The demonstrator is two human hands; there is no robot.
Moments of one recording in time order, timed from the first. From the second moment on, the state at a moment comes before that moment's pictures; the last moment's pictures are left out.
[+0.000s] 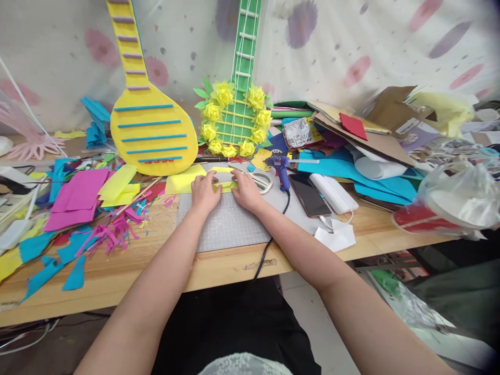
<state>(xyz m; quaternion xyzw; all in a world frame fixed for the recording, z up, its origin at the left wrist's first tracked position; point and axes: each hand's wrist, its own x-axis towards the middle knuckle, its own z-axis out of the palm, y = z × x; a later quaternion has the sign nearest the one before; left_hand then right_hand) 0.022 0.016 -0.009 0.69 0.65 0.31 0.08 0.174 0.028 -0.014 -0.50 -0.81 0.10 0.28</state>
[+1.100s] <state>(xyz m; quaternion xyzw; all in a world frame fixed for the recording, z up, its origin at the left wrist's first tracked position) 0.018 0.001 -0.005 0.76 0.57 0.29 0.10 0.179 0.027 -0.013 -0.44 -0.84 0.11 0.30</state>
